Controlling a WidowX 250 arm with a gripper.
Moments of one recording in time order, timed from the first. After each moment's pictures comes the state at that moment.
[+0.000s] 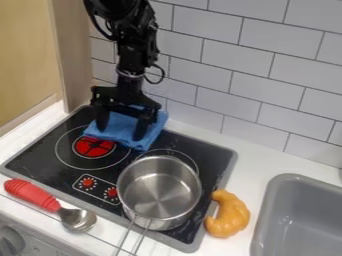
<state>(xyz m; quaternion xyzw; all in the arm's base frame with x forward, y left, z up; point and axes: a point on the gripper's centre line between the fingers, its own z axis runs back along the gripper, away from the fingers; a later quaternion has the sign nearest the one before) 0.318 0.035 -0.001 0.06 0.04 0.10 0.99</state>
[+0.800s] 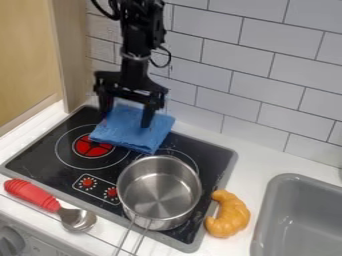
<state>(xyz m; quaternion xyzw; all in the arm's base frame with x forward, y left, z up) 0.320 0.039 0.039 0.08 0.00 0.11 0.99</state>
